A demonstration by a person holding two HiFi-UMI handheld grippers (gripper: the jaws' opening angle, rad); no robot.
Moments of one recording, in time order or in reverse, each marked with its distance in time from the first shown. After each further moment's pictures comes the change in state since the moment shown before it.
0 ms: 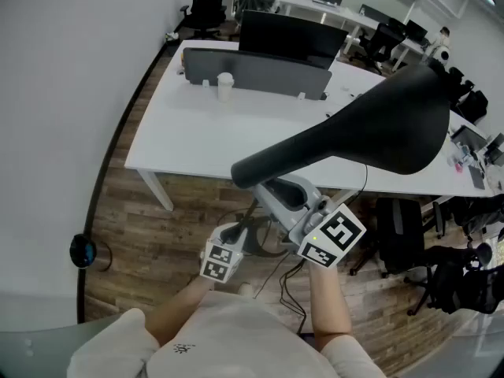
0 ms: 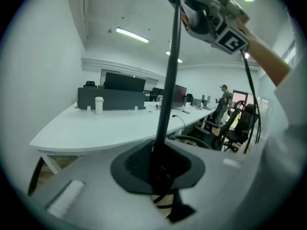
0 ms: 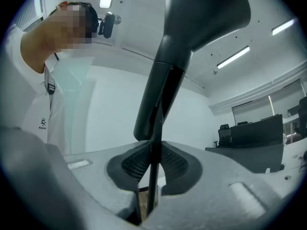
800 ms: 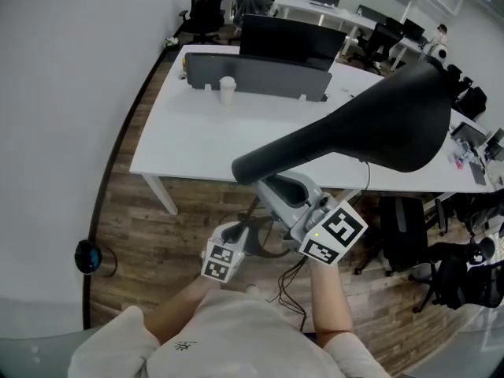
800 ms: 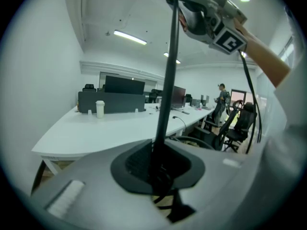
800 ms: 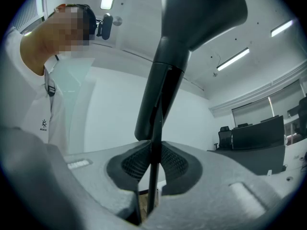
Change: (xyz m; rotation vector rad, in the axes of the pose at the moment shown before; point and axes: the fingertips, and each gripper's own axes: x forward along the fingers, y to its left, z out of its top) left arm -0.020 0.013 0.009 0.027 -0.014 -0.009; right arm 0.015 0.013 0.013 -0.001 -0.019 -0.009
